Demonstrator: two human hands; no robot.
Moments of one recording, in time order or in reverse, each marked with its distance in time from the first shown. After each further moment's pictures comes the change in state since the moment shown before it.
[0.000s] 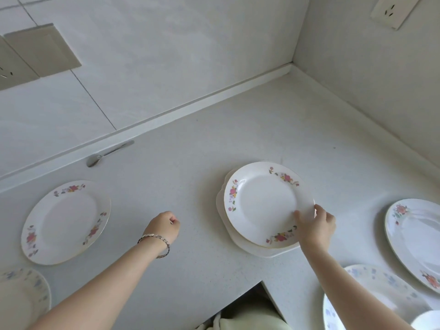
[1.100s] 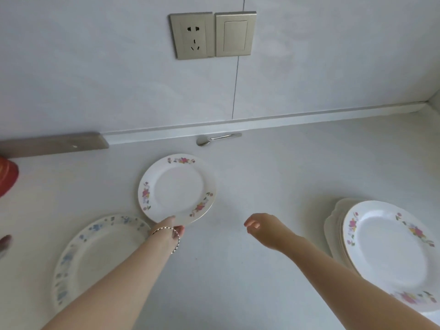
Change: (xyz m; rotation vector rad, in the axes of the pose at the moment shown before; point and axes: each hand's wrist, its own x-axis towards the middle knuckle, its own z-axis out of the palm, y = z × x) left_hand 0.051 -0.215 -0.109 -1.612 0.296 -0.771; right_hand -0.194 -0.152 0.201 -0.700 -0.991 -0.682
